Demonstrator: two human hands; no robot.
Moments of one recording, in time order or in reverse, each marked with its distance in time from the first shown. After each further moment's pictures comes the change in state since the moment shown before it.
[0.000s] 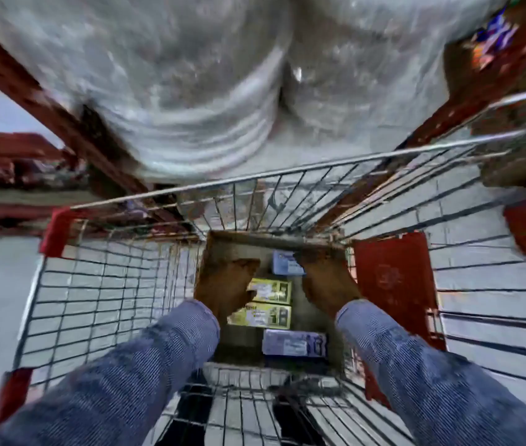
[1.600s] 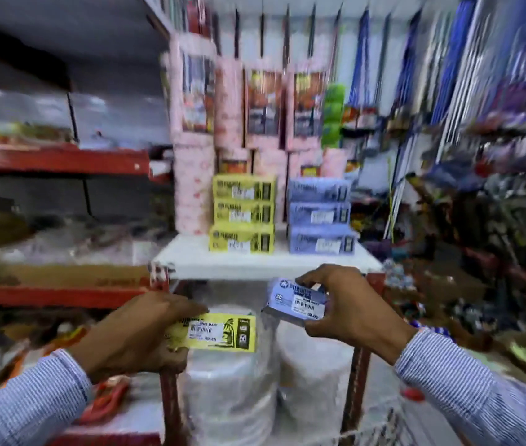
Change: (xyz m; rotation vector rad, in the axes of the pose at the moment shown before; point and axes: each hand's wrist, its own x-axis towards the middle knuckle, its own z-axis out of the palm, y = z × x) left_hand -0.372 0.116 -0.454 0.481 0.894 0.266; right_hand -0.243 -0.166 -0.513 0.036 0.847 -0.330
